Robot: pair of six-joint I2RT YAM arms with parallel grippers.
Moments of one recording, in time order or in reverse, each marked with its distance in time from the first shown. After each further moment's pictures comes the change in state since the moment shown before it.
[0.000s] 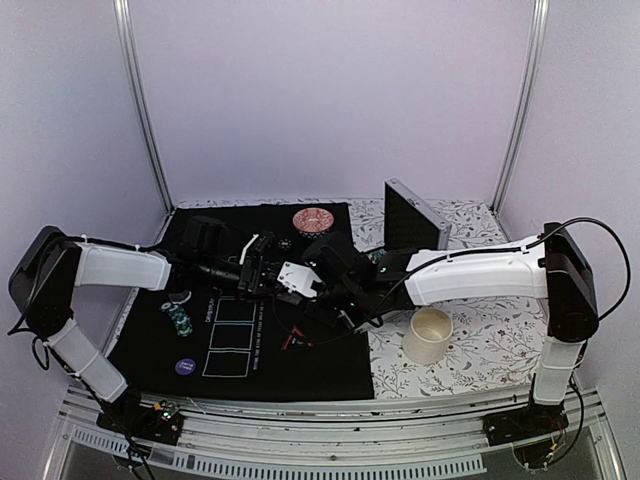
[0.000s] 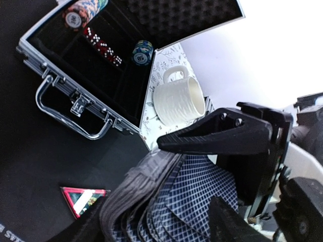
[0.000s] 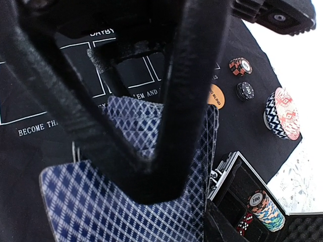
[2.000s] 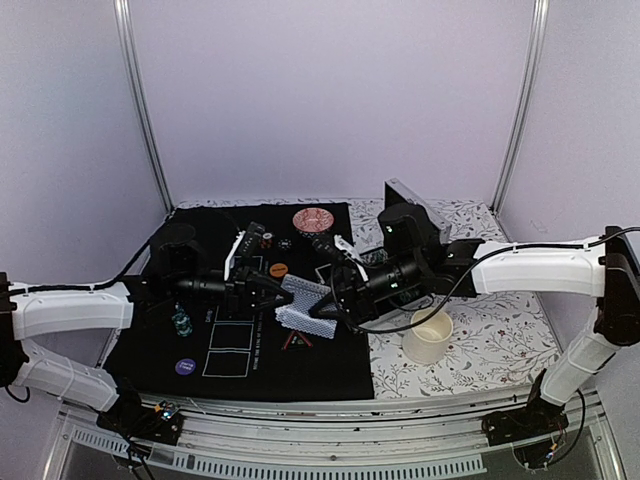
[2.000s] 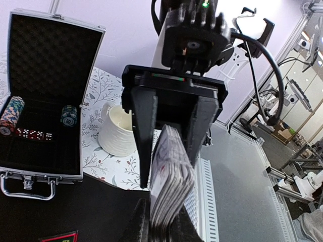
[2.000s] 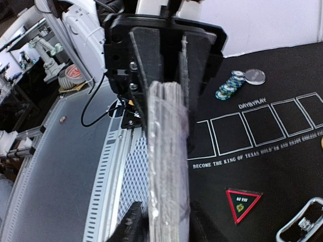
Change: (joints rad) left arm -0.233 -0.391 -0.192 0.242 -0.151 0.225; right arm -0.187 -0.312 -0.318 0.280 -0.987 0.314
